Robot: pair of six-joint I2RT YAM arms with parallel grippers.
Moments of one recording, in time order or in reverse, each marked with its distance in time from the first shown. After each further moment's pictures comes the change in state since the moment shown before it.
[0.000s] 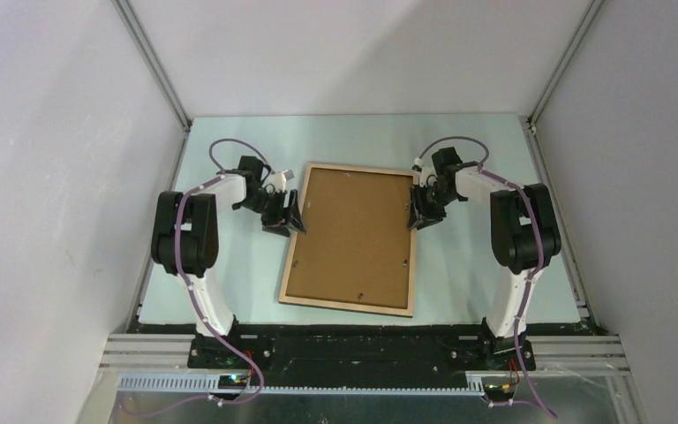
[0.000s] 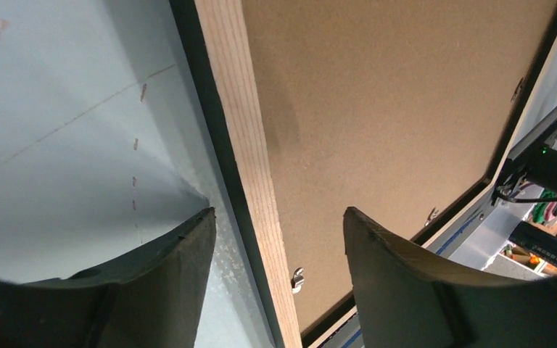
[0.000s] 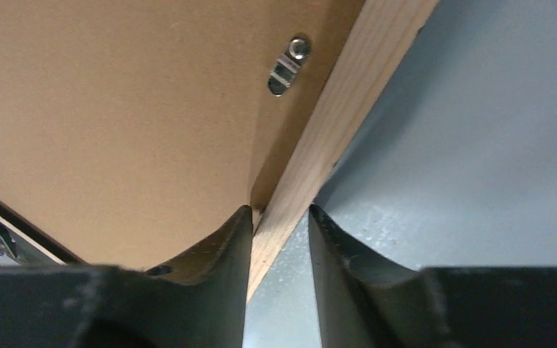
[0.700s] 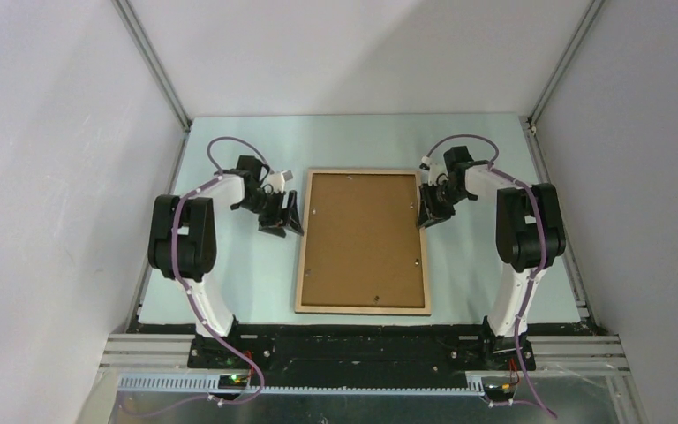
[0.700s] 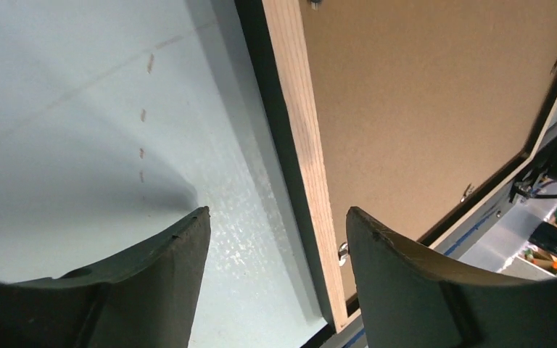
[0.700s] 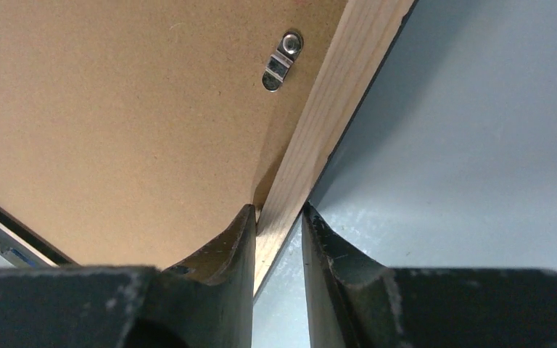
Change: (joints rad) left arm 0.000 -0.042 -0.036 -0.024 -0.023 0.030; right arm -0.064 0.012 0.005 -0.020 -0.029 -0.125
